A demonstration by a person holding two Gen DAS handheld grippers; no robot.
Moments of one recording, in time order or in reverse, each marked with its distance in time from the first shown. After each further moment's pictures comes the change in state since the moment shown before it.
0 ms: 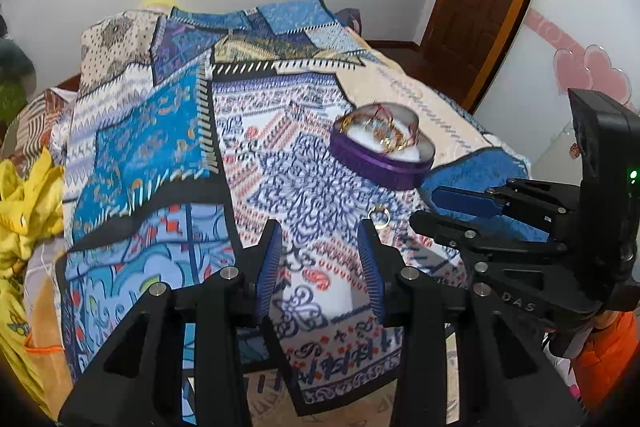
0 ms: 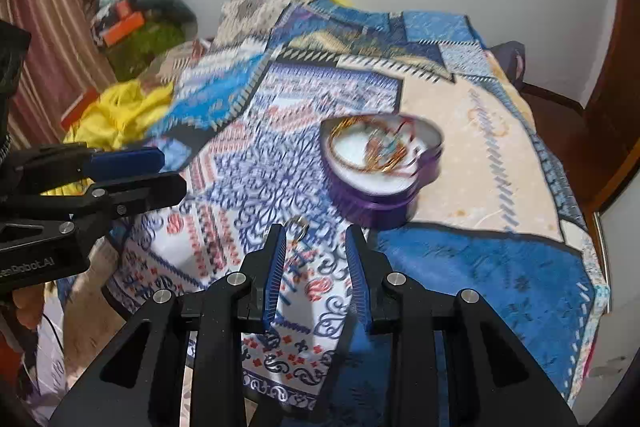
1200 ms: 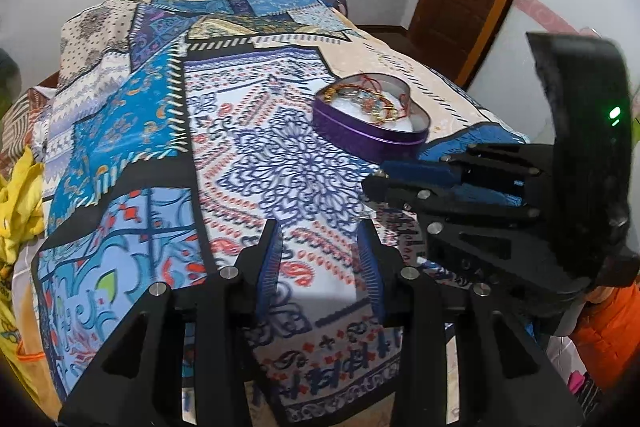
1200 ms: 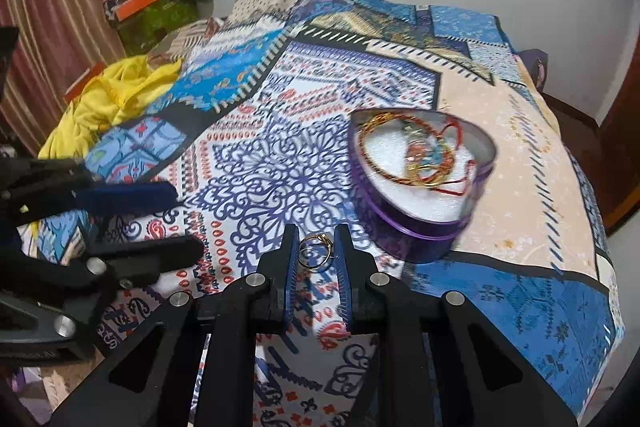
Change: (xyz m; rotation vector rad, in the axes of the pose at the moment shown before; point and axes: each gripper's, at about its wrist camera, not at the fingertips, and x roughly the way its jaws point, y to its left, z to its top) left arm 0.026 -0.011 -0.007 0.045 0.047 -0.048; right arm 0.021 -0.001 0.010 -0.038 -0.005 0.033
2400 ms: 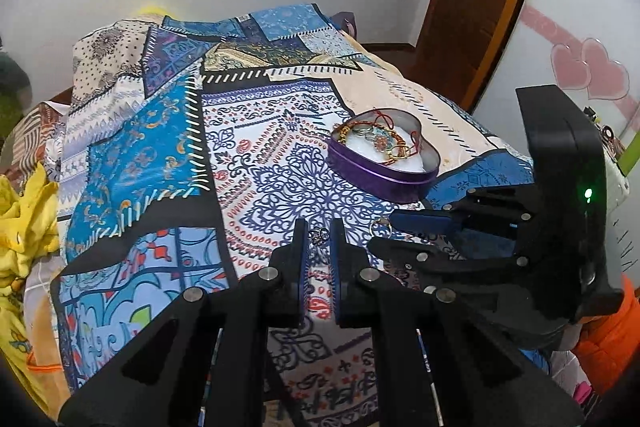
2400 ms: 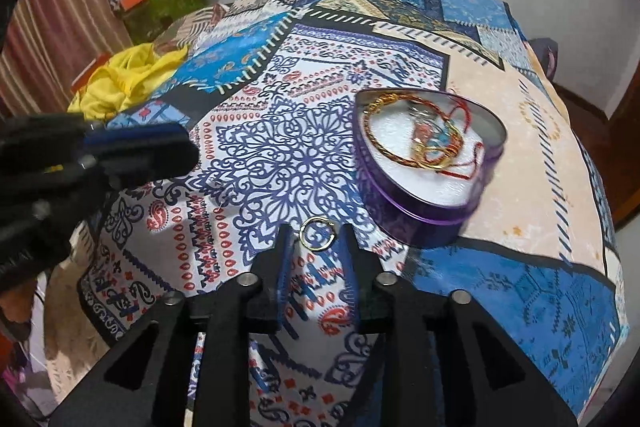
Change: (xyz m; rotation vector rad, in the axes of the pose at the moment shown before) left arm -0.015 0.010 0.015 -0.004 -0.075 0.050; right arm 0.016 0.010 -0.001 -0.050 0.078 0.030
